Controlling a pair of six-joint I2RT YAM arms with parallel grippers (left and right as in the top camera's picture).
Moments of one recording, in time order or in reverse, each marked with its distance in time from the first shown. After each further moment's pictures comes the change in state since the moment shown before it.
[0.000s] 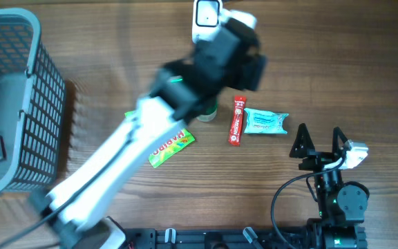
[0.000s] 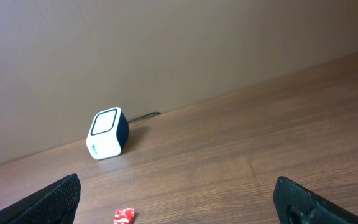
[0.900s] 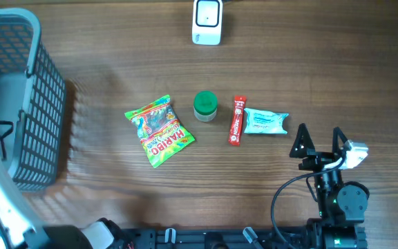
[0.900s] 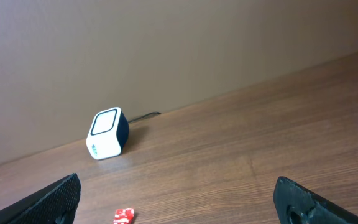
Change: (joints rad) left arm 1.395 -0.199 -0.380 -0.196 -0.064 -0.687; right arm 0.000 0.000 0.000 0.000 0.000 0.000
